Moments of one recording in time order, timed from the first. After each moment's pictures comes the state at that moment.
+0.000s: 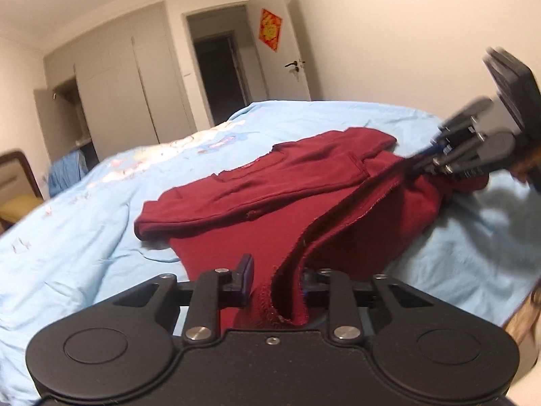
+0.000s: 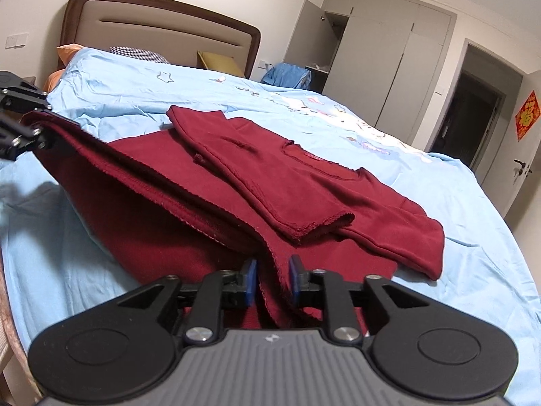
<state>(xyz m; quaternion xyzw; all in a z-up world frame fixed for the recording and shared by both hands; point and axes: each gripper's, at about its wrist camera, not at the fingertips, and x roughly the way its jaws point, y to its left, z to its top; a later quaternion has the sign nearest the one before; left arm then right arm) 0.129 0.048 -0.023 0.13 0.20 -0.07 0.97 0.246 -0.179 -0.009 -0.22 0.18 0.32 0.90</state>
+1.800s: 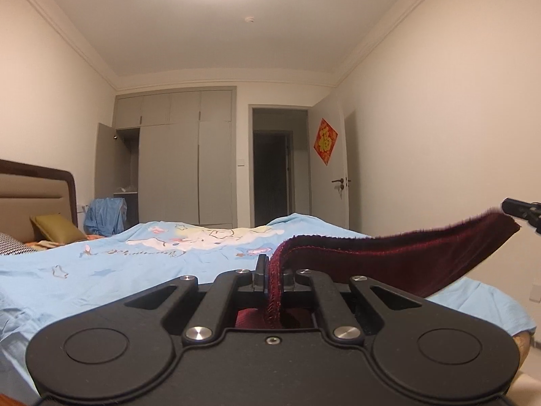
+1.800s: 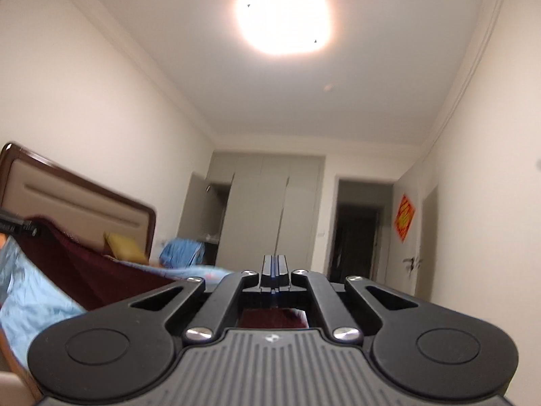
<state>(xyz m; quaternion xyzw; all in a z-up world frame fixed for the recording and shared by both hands) 0.017 0.046 0.077 0.01 0.00 -0.01 1.00 0.041 -0.272 0.083 -0.05 -0.14 0.17 0.97</state>
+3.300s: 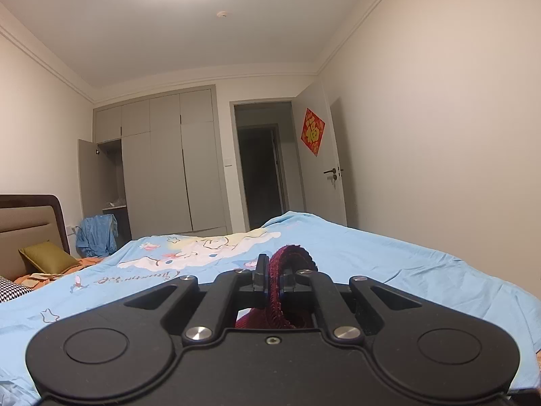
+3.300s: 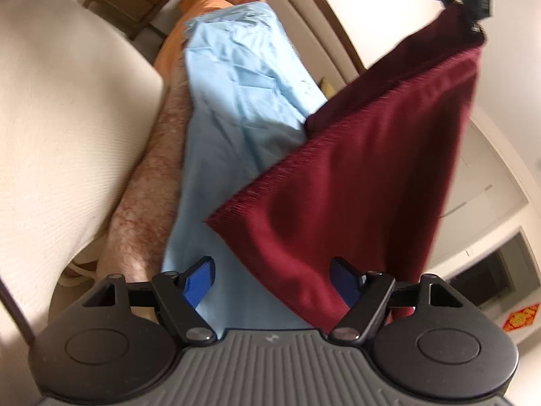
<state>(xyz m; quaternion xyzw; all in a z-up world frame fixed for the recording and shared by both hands) 0.118 0.039 0.130 0.08 0.02 -0.03 1.00 0.069 -0.097 -0.104 -0.51 0.00 0.36 0.78</state>
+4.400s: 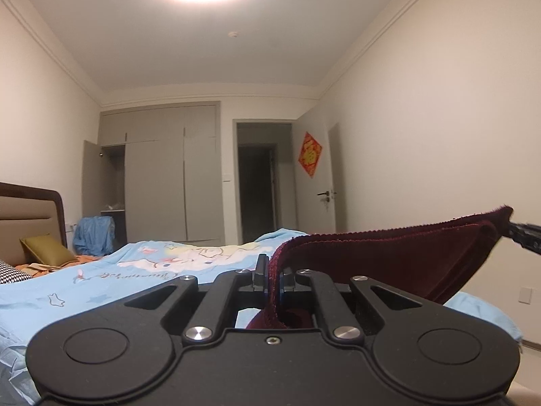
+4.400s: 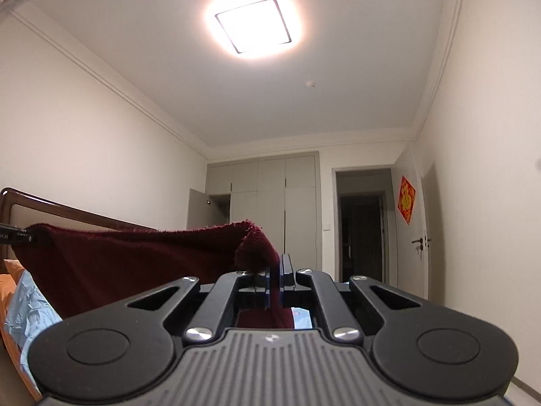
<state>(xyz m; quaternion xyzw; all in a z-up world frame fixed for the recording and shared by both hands) -0.005 0.040 0.125 0.04 -0.02 -0.05 1.00 0.027 -0.267 0.055 0.02 -0.13 0.19 0.97</state>
